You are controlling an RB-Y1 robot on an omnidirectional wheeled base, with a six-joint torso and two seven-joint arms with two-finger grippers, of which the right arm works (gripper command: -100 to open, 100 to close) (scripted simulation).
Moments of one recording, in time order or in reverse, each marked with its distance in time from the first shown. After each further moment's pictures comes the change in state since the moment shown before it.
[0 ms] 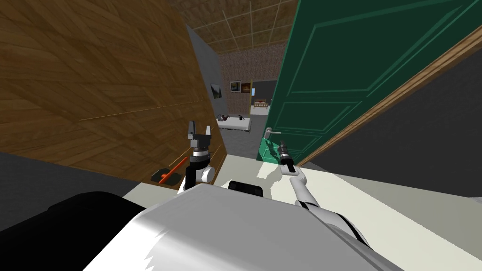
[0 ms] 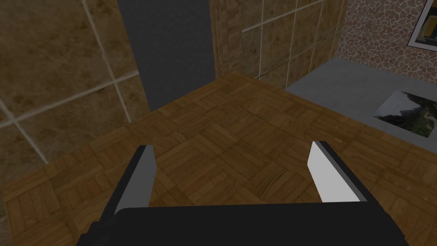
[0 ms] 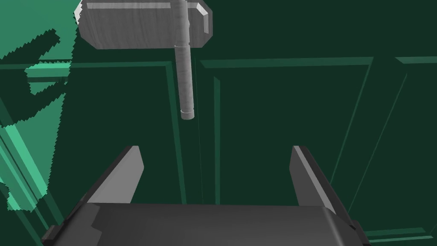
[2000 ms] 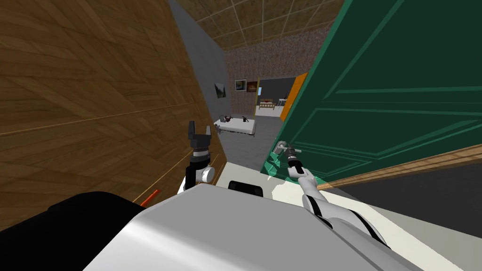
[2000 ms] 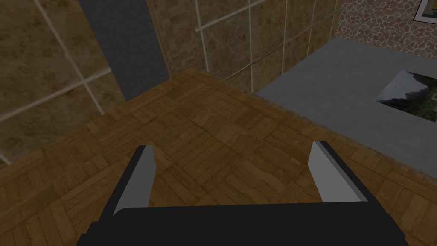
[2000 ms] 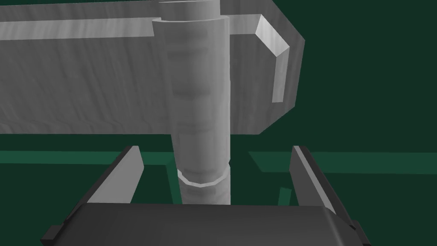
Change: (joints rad) arm -0.073 -0.116 -0.049 0.227 0.011 -0.004 -0.111
